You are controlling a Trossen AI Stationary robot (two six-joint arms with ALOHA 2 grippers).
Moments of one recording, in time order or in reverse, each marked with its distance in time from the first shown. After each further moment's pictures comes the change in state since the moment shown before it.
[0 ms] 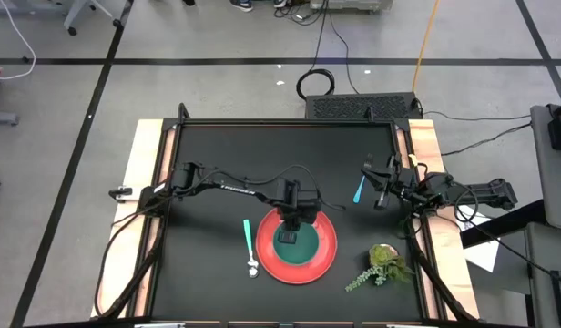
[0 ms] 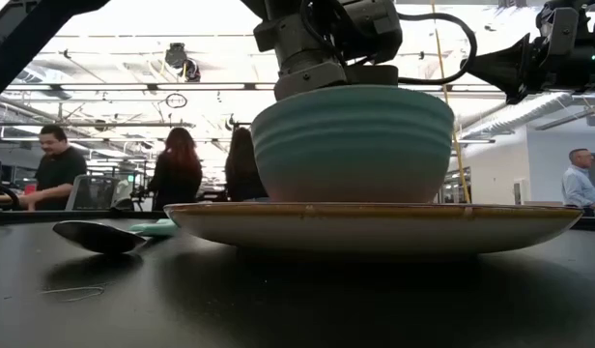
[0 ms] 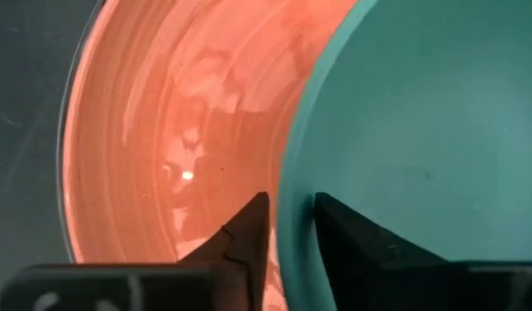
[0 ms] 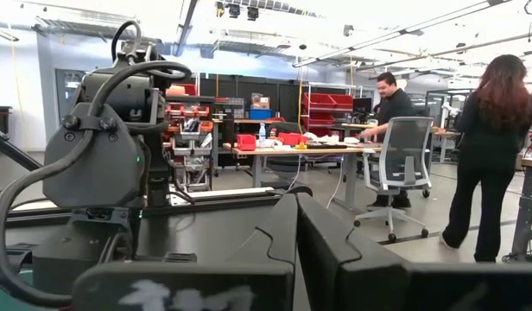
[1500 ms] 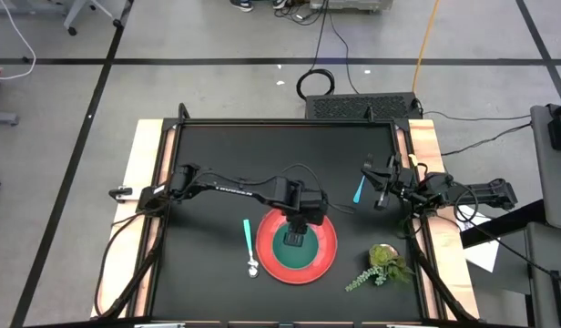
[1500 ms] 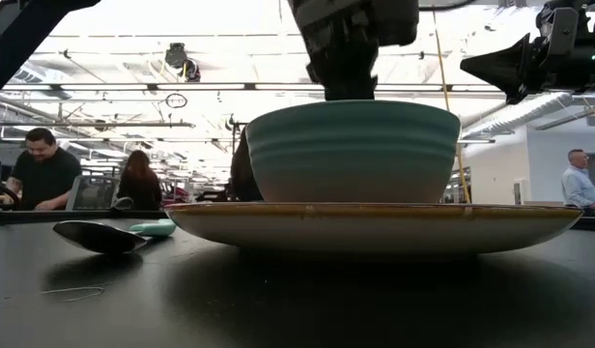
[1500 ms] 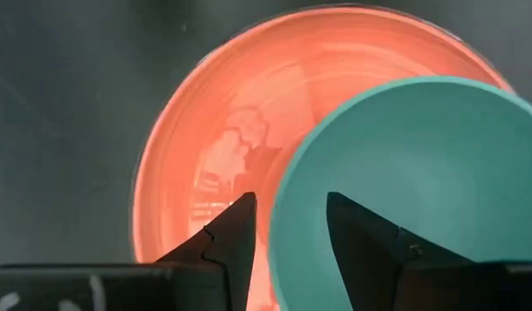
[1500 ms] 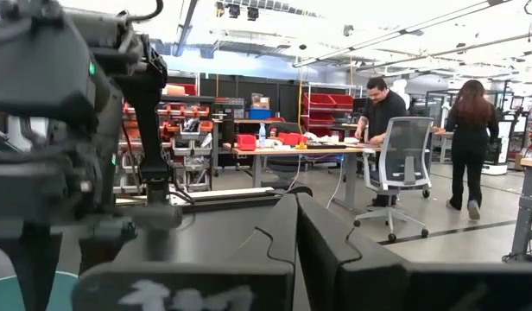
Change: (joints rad) left arm -0.041 0.000 0.230 -0.134 -0.075 0.001; right arm 0.000 0.000 0.000 0.000 0.000 0.000
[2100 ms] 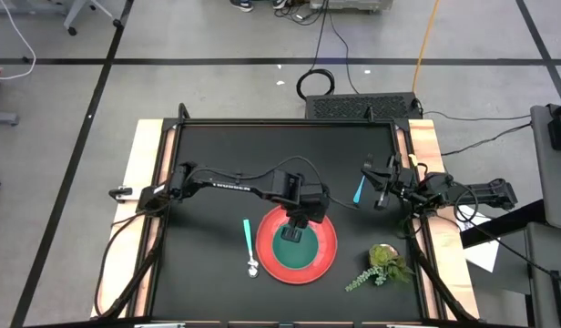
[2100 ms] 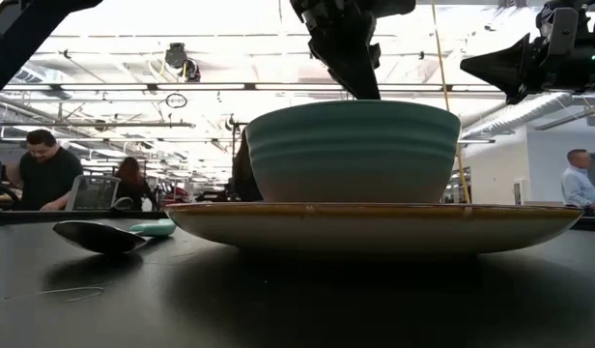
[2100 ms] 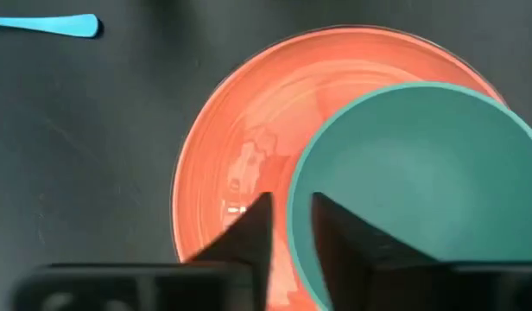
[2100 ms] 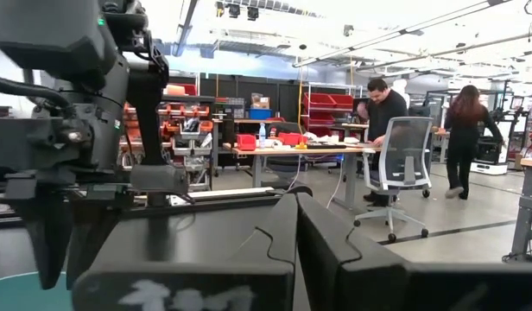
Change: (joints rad) left arm 0.014 -0.002 0.110 -0.086 0.005 0.133; right arm 0.000 0.000 0.000 0.000 0.000 0.000
